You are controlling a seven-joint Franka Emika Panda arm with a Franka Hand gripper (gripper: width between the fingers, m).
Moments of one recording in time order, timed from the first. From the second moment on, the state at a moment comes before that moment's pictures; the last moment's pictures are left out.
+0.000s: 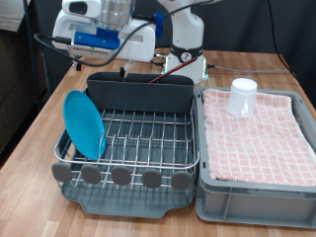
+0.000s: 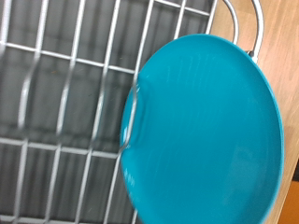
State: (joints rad) arm 0.35 0.00 -0.66 -2.16 -0.21 2.29 0.36
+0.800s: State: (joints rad) arm 0.37 -0.08 -0.61 -2.13 -0.15 2.14 0.40
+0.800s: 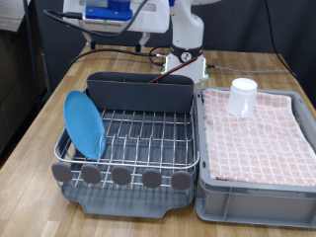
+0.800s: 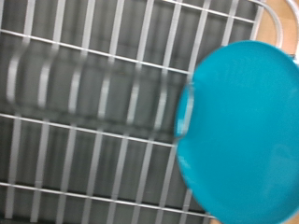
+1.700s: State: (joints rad) arm 0.45 -0.19 -0.38 -2.27 -0.16 2.16 0.75
